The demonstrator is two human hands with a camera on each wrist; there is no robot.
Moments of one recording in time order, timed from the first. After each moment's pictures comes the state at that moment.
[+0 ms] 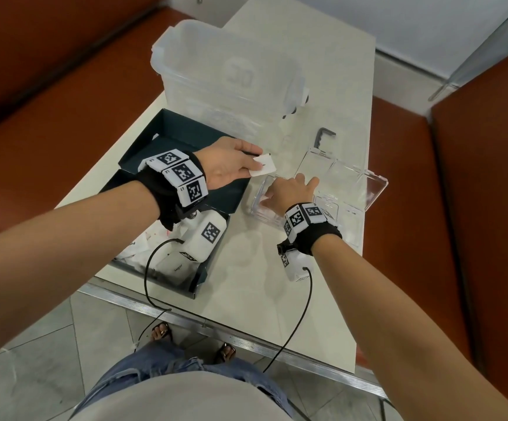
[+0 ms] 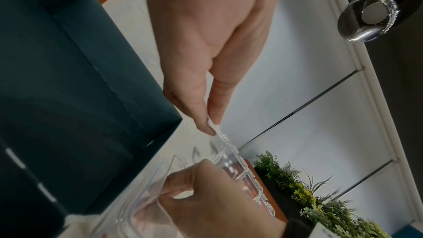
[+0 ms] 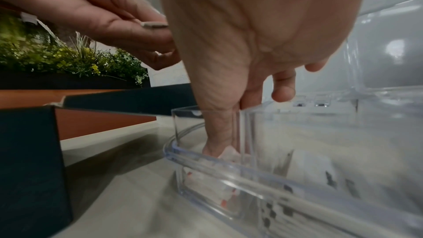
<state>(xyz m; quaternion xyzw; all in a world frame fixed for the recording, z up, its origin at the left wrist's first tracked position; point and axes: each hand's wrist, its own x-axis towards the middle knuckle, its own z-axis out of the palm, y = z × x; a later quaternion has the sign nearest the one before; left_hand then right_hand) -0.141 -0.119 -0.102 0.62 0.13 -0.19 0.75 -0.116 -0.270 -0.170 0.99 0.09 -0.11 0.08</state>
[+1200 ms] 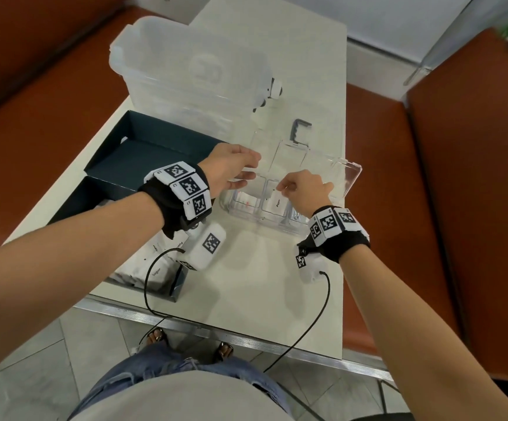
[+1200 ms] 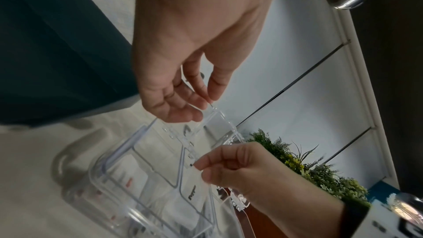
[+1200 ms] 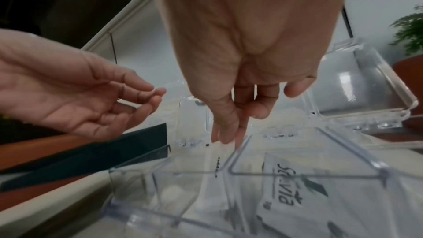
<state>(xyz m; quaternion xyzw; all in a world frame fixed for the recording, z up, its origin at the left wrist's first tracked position) -0.138 -0.164 -0.109 0.68 0.14 -0.18 0.70 -0.129 -0.340 -0.140 0.98 0.01 -0.08 -0.16</state>
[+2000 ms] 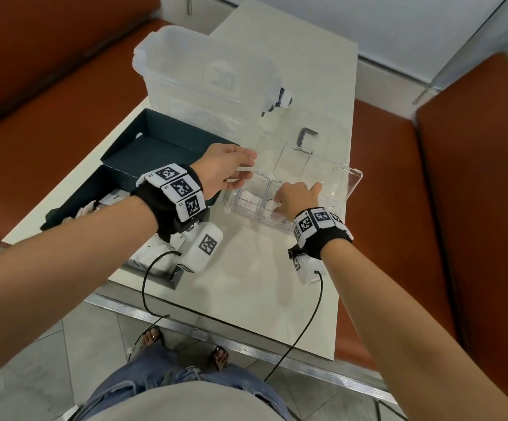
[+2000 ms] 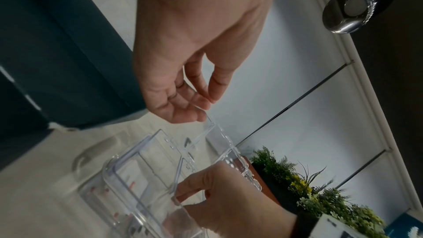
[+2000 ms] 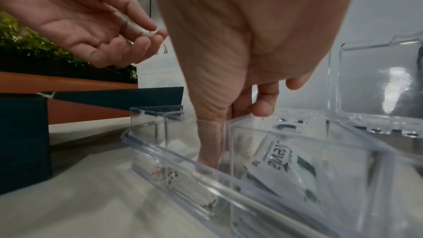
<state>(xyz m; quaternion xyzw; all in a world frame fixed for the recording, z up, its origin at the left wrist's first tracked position) -0.170 -0.152 -0.097 0.66 0.14 -0.14 0.73 -0.135 -0.326 -0.151 0.98 0.10 -0.14 0.07</state>
